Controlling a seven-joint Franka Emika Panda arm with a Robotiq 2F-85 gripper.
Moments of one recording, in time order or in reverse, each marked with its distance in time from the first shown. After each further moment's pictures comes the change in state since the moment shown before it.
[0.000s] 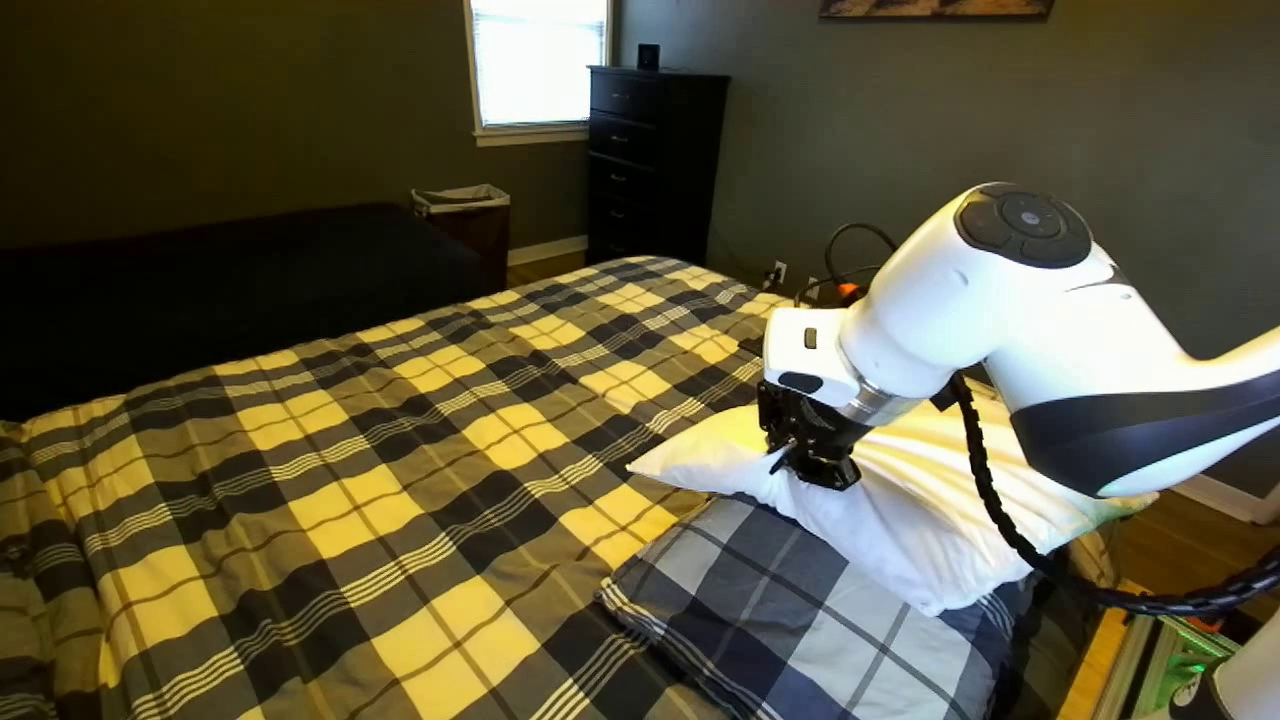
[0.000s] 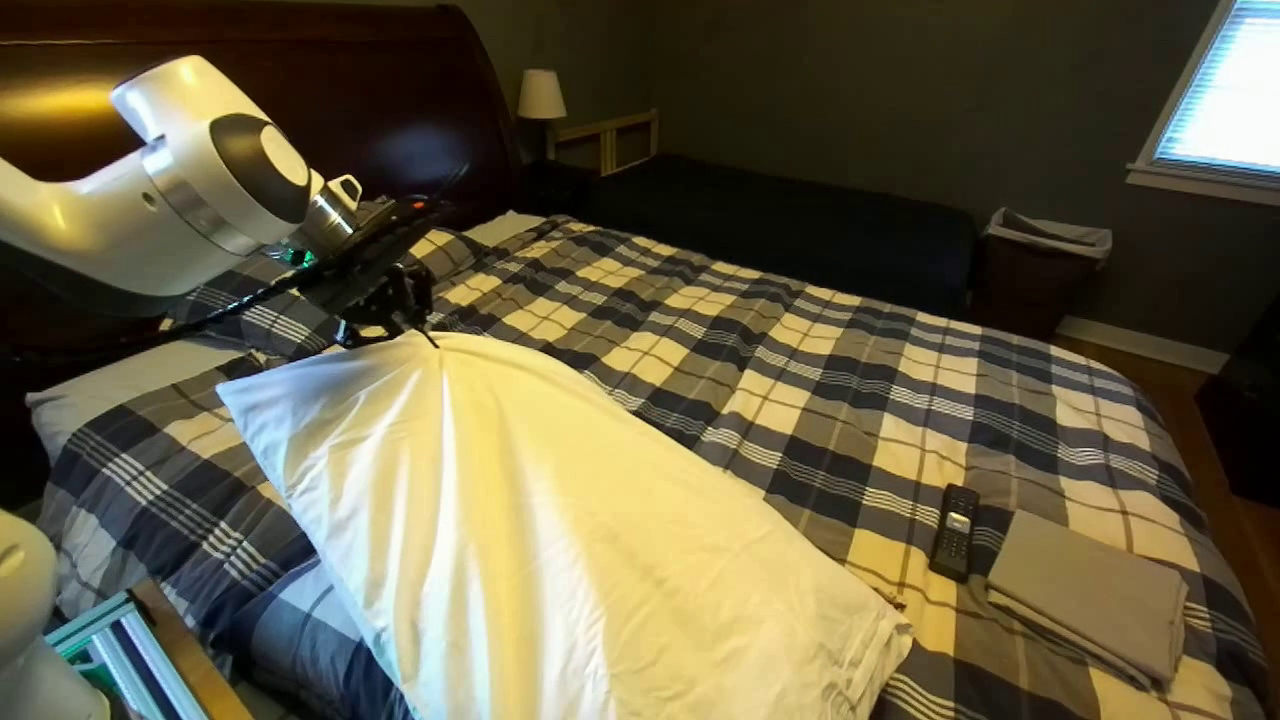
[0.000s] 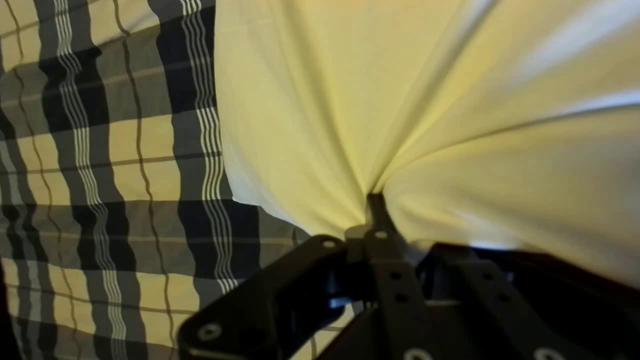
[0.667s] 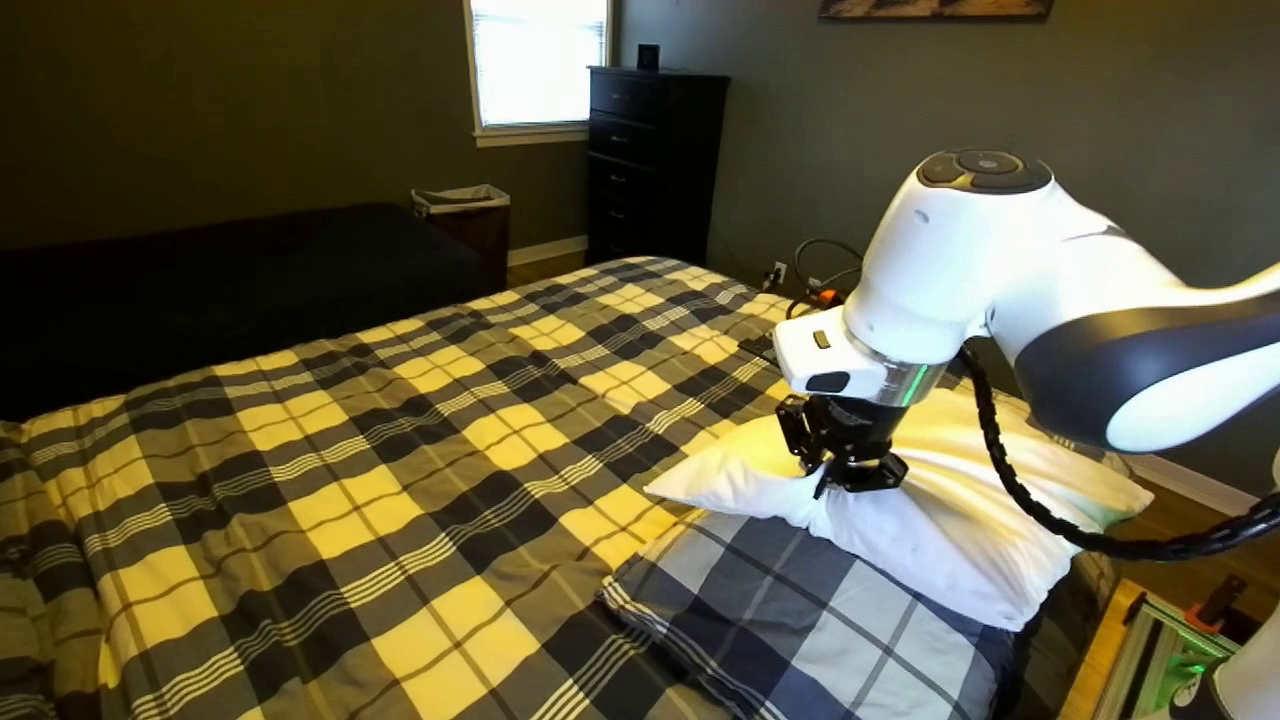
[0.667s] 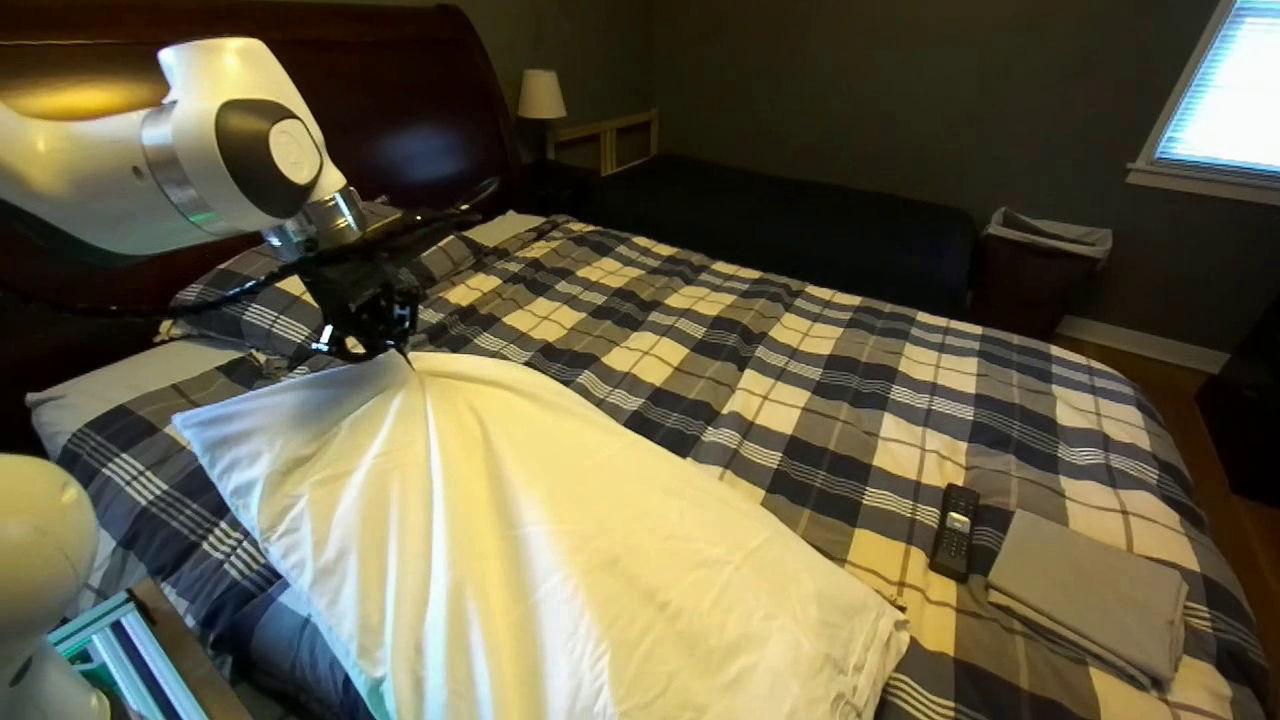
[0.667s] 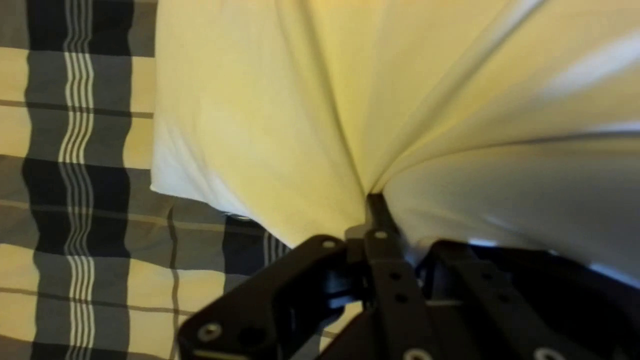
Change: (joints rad) arm 0.321 -0.085 -0.318 0.017 0.238 -0.265 -0.457
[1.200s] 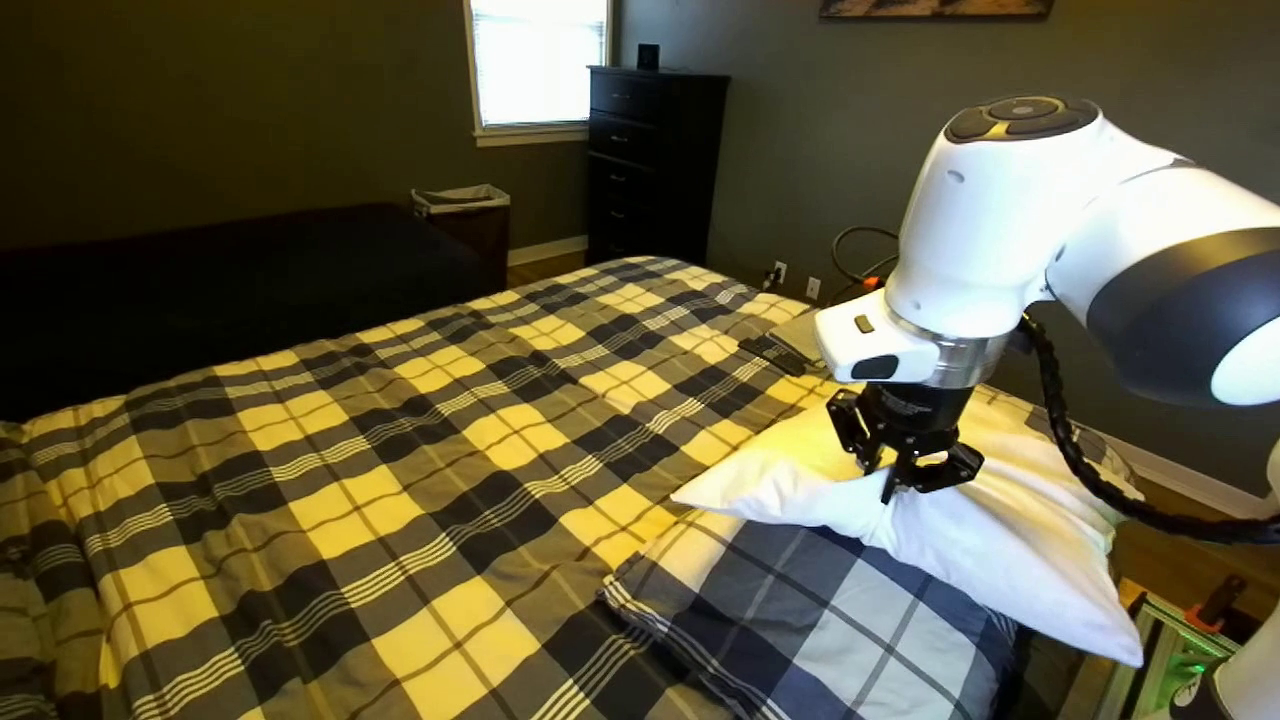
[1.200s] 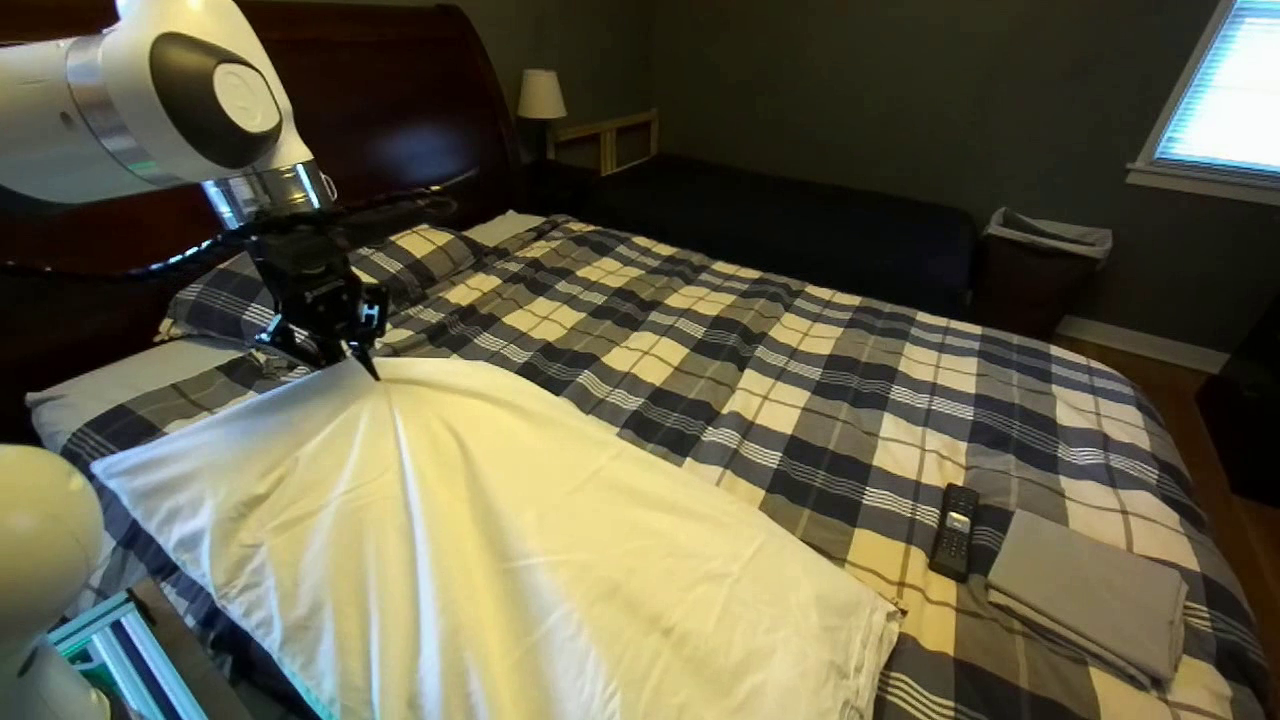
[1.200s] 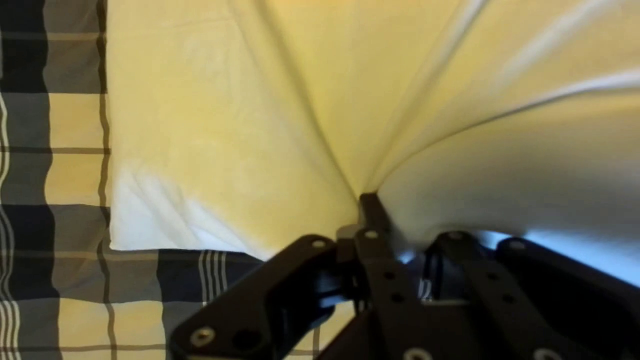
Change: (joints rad) arm 0.063 -0.162 0.002 0.003 0.047 -0.310 0.033
